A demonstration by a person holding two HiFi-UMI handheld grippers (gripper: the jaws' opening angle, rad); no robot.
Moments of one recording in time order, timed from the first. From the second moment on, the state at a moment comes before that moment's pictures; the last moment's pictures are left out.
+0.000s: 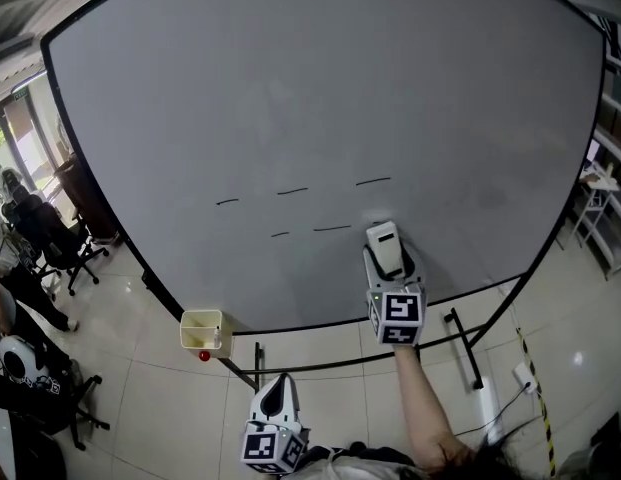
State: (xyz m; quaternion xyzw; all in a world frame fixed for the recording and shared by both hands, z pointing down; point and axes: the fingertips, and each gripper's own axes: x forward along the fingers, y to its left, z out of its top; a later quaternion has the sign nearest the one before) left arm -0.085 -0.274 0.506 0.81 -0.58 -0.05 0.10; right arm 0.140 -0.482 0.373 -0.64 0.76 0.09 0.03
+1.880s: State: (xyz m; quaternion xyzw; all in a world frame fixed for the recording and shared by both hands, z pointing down) left arm -0.144 -0.260 0.511 0.78 -0.61 -0.07 0.12; right arm -0.009 -0.487 0.394 -0.59 0.80 0.06 -0.12
